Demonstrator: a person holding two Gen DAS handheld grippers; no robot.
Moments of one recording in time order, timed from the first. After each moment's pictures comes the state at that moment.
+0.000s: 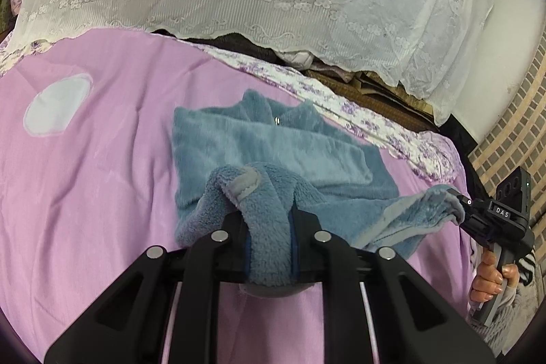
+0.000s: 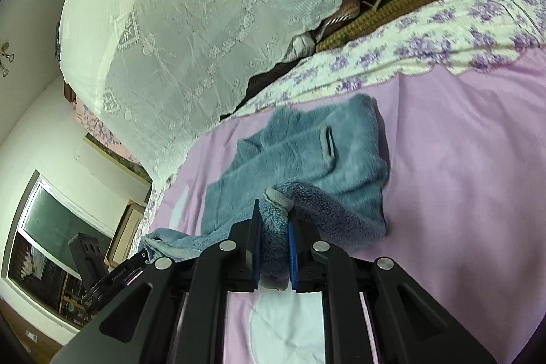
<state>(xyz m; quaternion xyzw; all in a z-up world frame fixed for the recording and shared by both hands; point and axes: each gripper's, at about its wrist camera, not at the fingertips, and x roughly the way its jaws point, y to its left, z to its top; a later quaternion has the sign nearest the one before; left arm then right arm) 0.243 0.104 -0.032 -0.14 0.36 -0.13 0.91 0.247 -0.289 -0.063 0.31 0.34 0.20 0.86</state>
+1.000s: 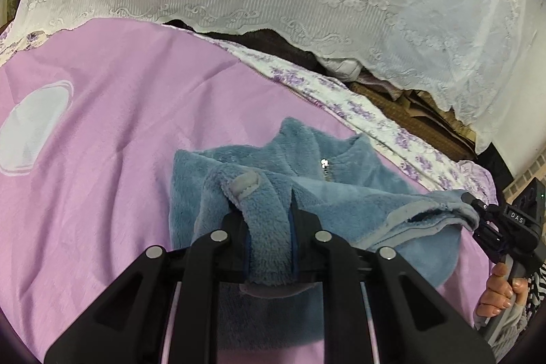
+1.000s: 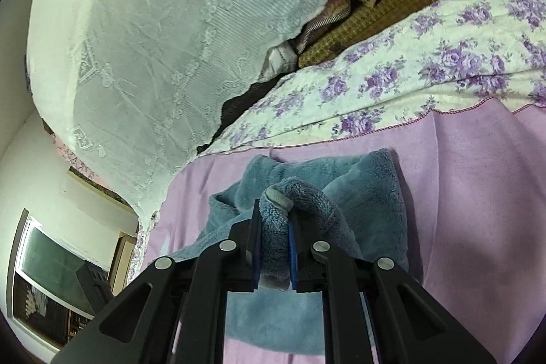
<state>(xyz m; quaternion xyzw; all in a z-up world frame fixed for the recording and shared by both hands) 0.381 0.109 -0.068 -0.16 0.38 -0.08 0.91 0.386 -0.282 -0.088 0.35 0.35 0.16 0.85</state>
